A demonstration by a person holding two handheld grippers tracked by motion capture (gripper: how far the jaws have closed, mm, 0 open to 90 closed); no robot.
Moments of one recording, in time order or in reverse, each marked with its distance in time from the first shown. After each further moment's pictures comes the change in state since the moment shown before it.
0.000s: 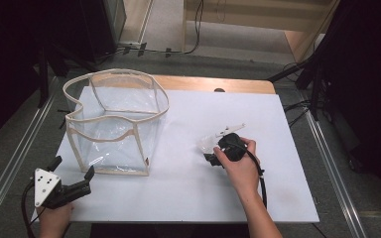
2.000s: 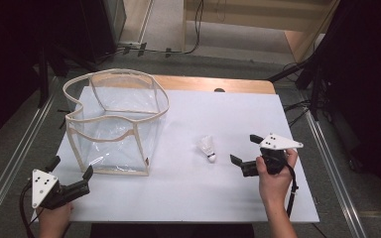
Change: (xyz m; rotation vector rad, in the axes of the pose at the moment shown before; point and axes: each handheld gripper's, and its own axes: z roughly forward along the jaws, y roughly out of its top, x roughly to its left) left arm 0.002 0.000 -0.002 -0.023 0.007 -0.021; right arm -0.028 -0.057 -0.083 -0.451 0.023 -0.055
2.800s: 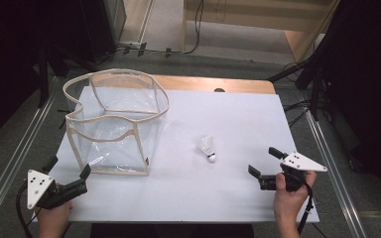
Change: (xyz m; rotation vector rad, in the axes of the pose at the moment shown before) left arm 0.005 0.001 -0.002 -0.028 0.005 -0.034; right arm -0.014 -0.056 -0.037 -0.106 -0.075 0.074
